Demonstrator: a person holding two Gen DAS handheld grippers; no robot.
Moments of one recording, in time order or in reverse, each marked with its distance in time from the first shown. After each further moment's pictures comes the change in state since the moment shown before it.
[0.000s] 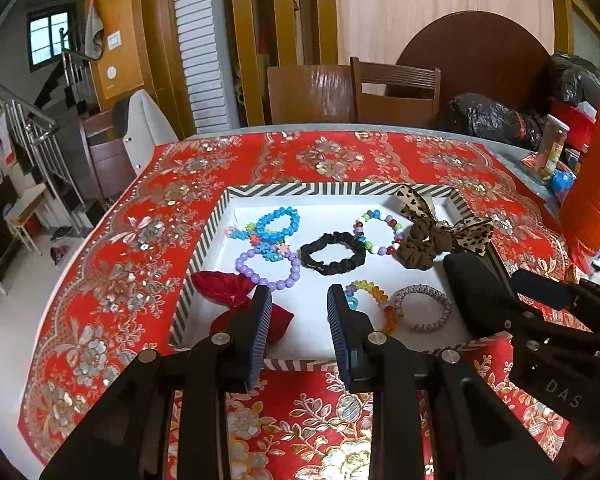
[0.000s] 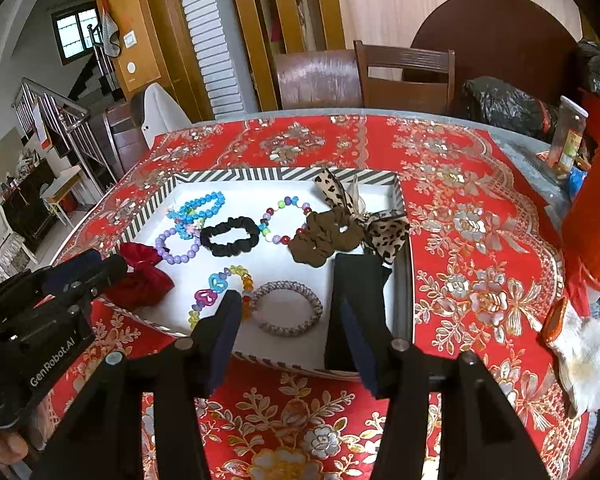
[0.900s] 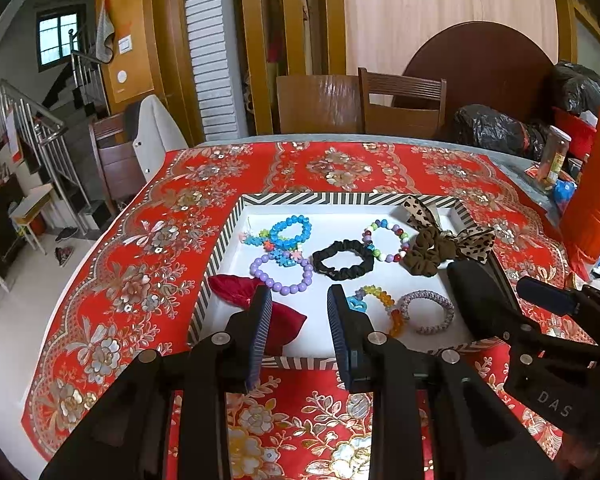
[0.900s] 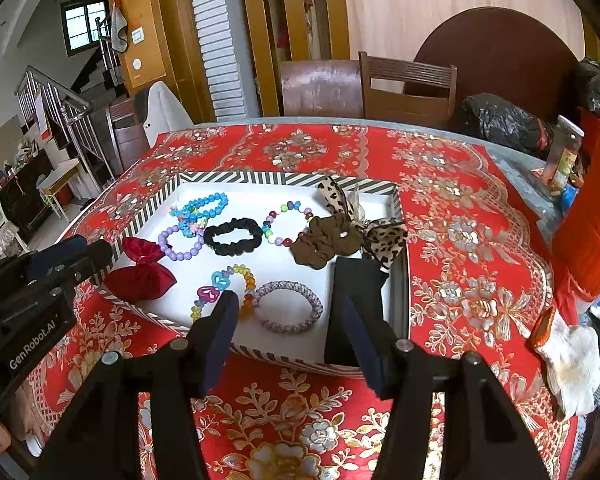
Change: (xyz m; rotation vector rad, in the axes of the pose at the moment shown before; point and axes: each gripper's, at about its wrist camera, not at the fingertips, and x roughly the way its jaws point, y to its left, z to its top) left arm -0.012 0.009 -0.001 -0.018 -0.027 0.013; right arm -0.008 0.009 -0.004 -0.042 -0.015 -0.028
